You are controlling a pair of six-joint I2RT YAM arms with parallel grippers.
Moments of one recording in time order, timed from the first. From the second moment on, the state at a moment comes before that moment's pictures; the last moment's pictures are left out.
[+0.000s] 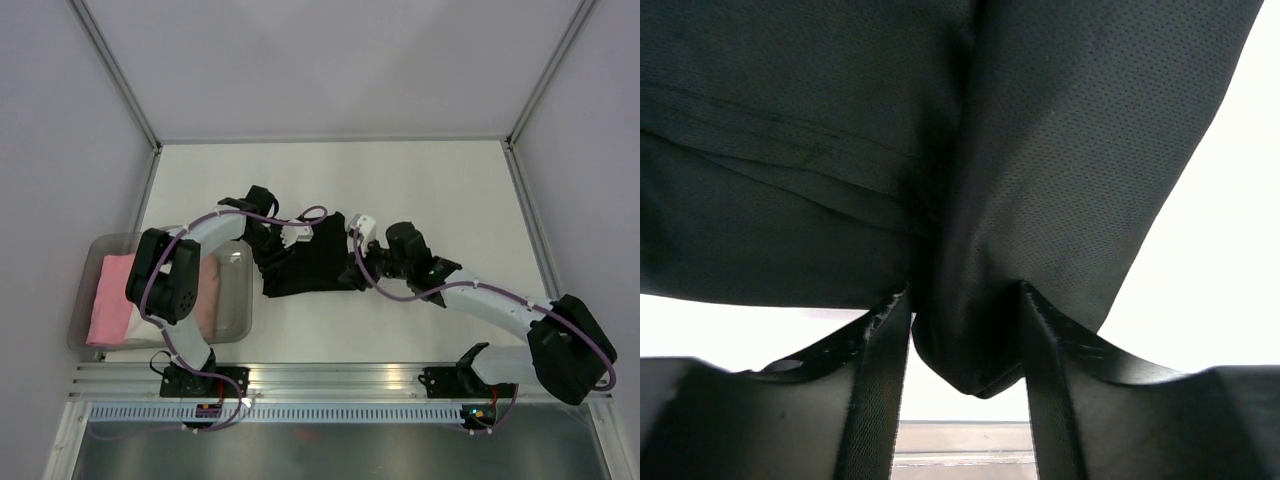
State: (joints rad) left arm -0.35 1.77 1.14 -0.77 0.44 0.85; right arm 0.62 1.29 0.68 0.08 -0.41 0.05
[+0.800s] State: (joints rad) left arm -0.35 1.77 1.16 -0.78 0.44 0.84; right arm 0.91 1.61 0.72 0.12 0.04 -0.63
